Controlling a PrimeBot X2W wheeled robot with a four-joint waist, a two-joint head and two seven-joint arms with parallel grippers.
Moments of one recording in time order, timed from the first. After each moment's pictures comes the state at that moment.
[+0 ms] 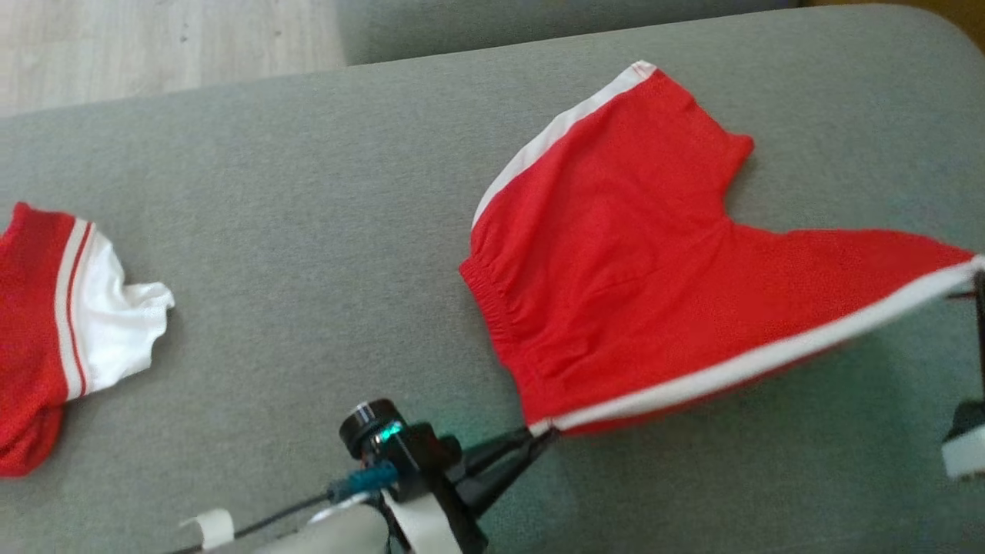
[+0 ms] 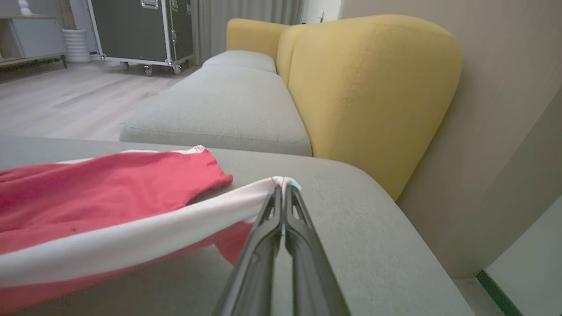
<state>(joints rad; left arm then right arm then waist) -0.50 0.38 -1.27 0.25 -0.68 -0.13 -0.22 0.10 -0.36 -0.15 -0.04 0.24 0.13 -0.07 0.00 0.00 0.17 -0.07</state>
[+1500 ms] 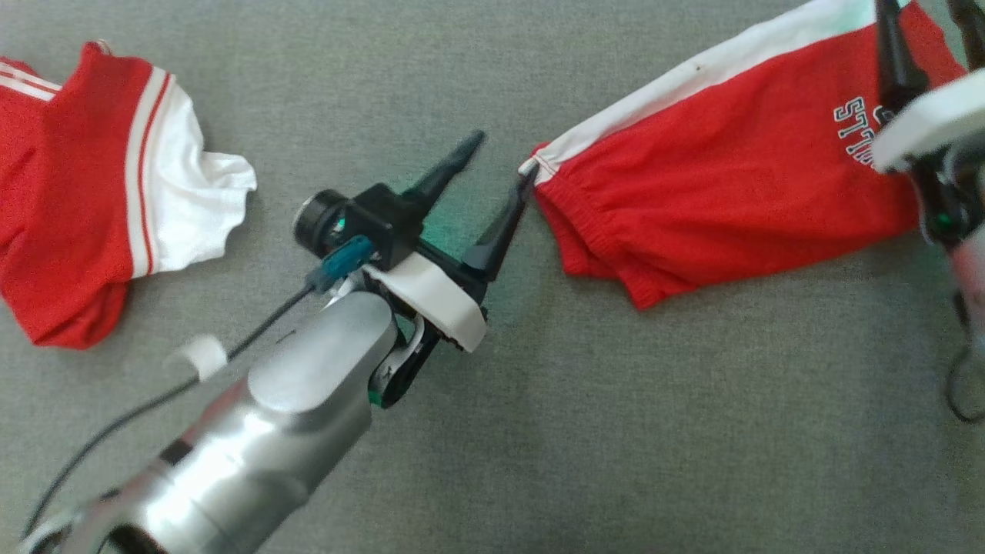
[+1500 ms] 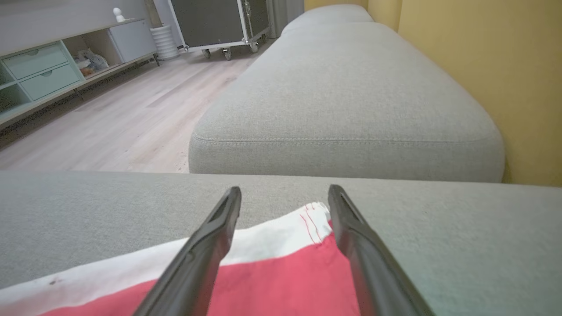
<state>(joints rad) -0.84 0.20 -1.06 0.53 -0.78 -0.02 -0.25 -0.91 -0.38 0.35 0.91 0.49 0.13 -0.21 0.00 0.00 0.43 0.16</state>
